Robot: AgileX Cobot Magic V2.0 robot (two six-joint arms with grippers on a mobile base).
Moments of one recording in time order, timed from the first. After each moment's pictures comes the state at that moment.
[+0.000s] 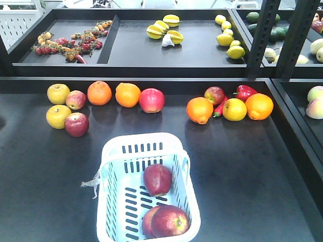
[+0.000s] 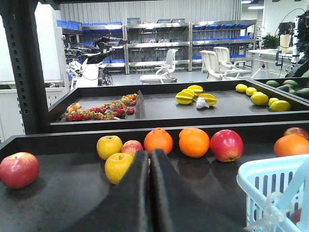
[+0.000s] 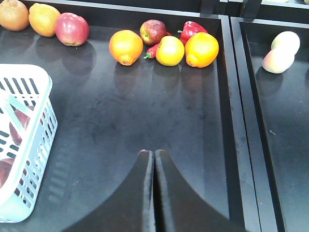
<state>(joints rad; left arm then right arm) -0.05 -0.01 0.02 0.07 0.02 -0.08 -0.03 0.50 -0.74 0.11 0.90 -0.16</state>
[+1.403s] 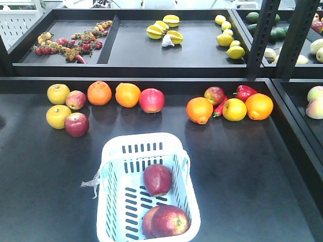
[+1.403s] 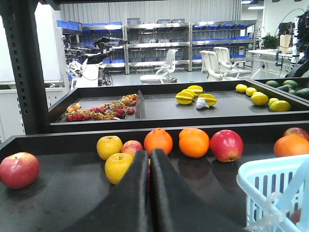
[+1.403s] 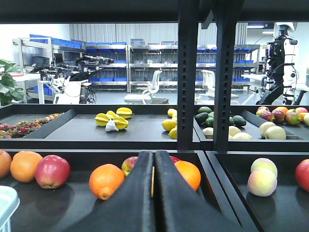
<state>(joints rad) -0.05 -0.01 0.02 0.07 0.02 -0.08 -0.01 -0.01 0.03 0.01 -0.07 -0.02</state>
